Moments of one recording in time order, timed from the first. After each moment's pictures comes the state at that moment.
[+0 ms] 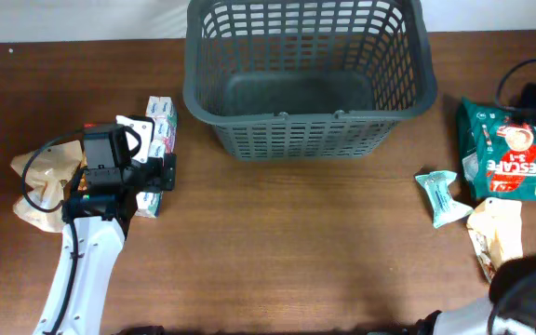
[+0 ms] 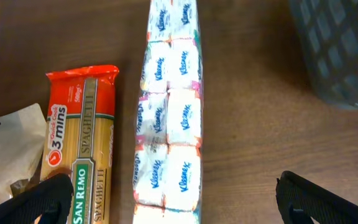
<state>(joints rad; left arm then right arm) 0.06 1.29 0.90 -0.45 -0.02 0.20 -0.47 1.76 1.85 -1.17 0.10 -0.07</state>
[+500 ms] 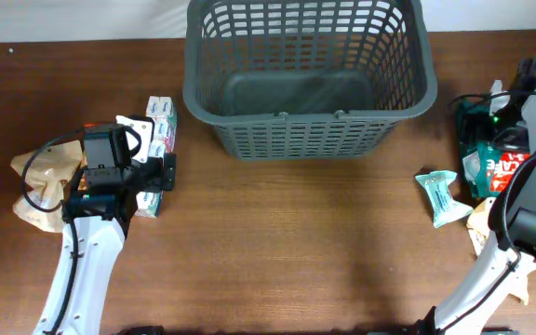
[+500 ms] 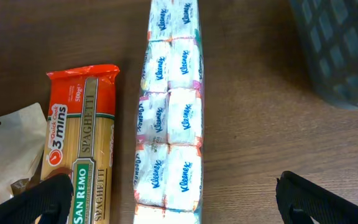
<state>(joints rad) 0.06 1.30 0.90 -0.45 -0.03 0.20 -0.43 2.23 1.85 -1.05 0.02 -0.22</state>
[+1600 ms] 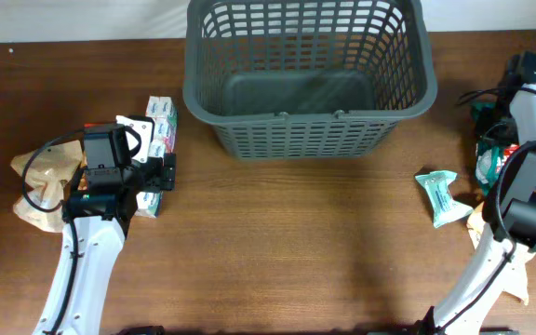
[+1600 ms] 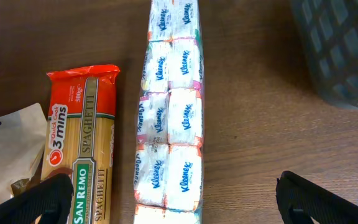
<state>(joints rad) 0.06 1.30 0.90 -0.45 -0.03 0.20 -0.40 2.31 1.90 -1.01 0.28 0.08</state>
